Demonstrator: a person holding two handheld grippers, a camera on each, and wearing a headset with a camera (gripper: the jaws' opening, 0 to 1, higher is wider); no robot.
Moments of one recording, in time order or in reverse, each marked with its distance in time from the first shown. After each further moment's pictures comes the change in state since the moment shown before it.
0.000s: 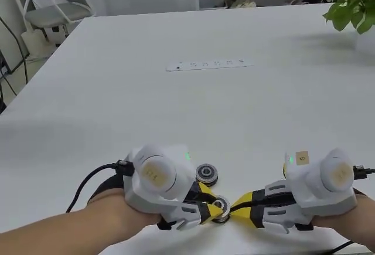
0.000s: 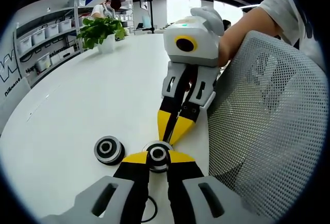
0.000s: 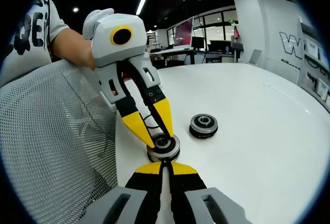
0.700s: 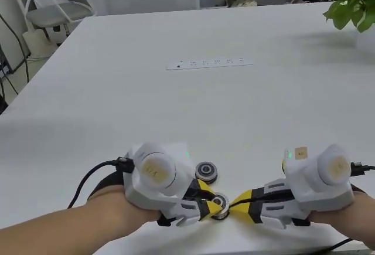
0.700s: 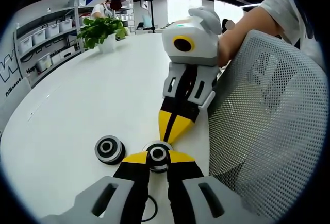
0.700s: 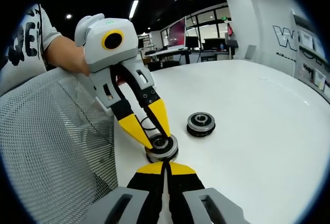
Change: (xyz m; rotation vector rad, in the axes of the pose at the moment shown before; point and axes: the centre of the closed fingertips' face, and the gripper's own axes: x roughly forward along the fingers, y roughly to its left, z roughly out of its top) left arm -0.001 0.001 -0.001 0.002 0.005 0.009; right arm 0.001 -0.002 0.000 0.073 -0.017 -0.014
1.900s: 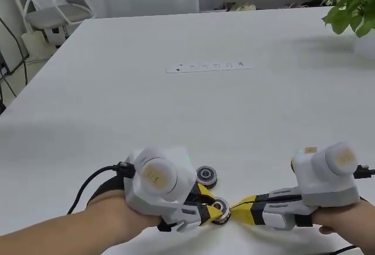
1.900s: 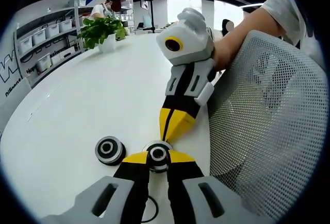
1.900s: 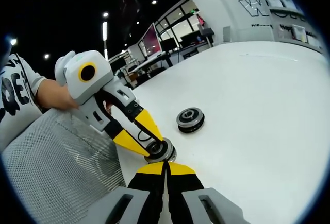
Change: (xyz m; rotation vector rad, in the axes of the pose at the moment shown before) left arm 0.001 0.001 0.001 0.001 -0.002 -0.001; right arm -0.007 -0.003 0.006 0.316 -0.073 0.017
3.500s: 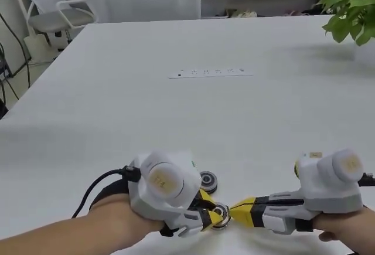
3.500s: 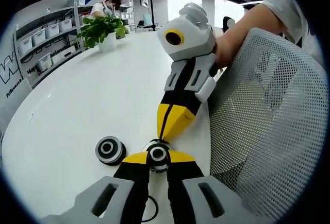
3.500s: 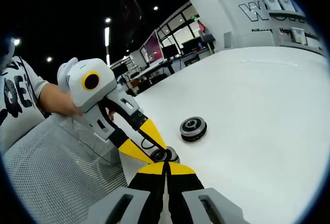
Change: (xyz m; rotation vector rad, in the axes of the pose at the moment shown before) left arm 0.001 0.000 0.000 0.008 0.022 0.012; right arm -0.003 0.006 0.011 -0.018 -0.055 0.017
